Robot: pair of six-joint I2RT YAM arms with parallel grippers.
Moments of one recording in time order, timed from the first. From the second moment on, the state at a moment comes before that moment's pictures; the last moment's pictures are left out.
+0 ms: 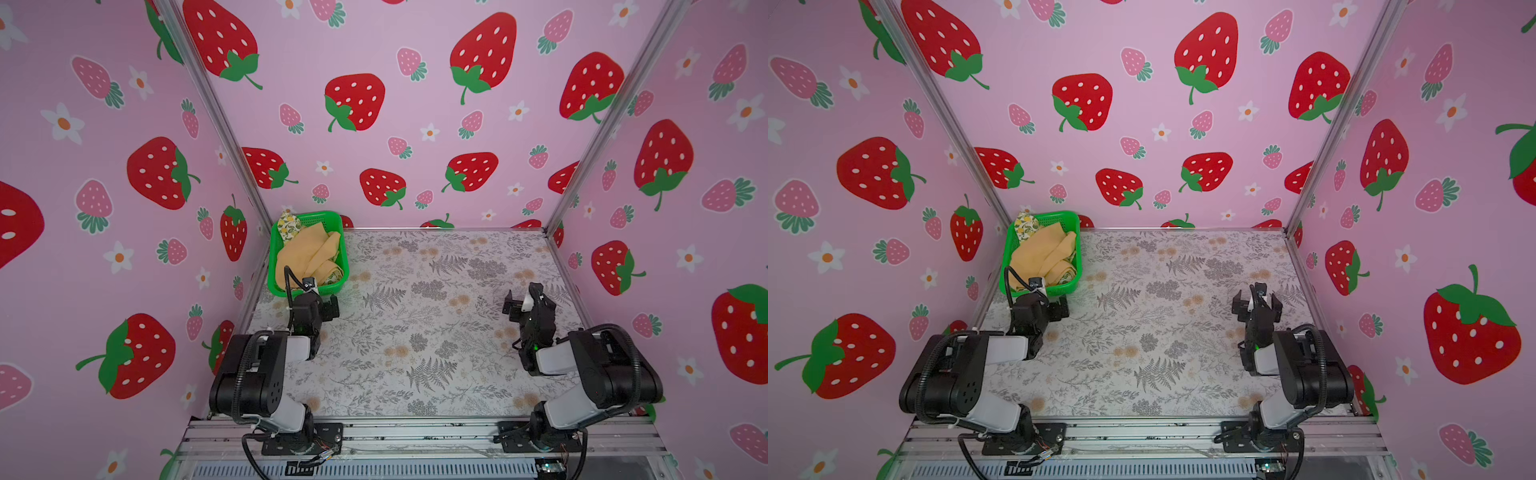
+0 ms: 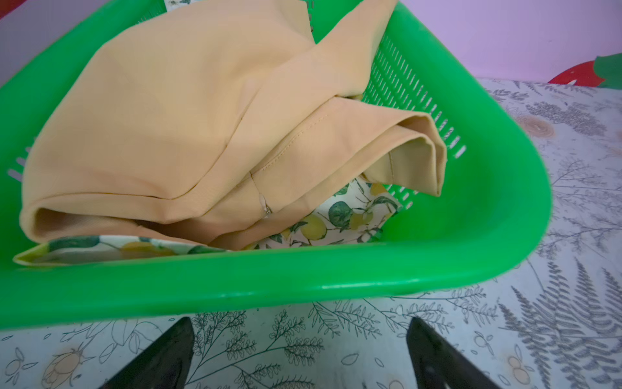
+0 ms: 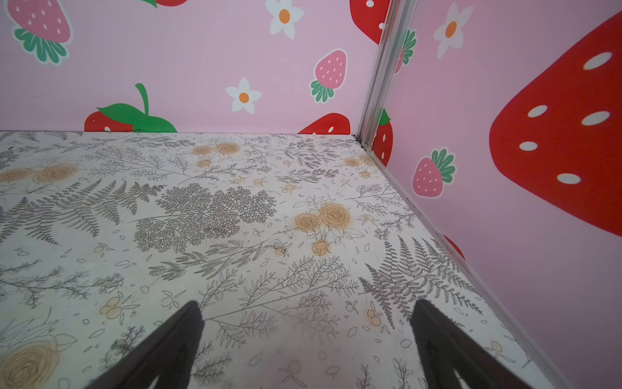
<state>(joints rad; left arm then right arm) -0.01 1.54 0.42 0.65 -0.12 -0.06 0.14 1.57 0.24 1.15 0.28 -0.07</state>
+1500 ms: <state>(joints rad) -0.13 1.28 0.46 0.41 -0.35 -0.06 0.19 1.56 0.17 1.27 0.42 -0.08</state>
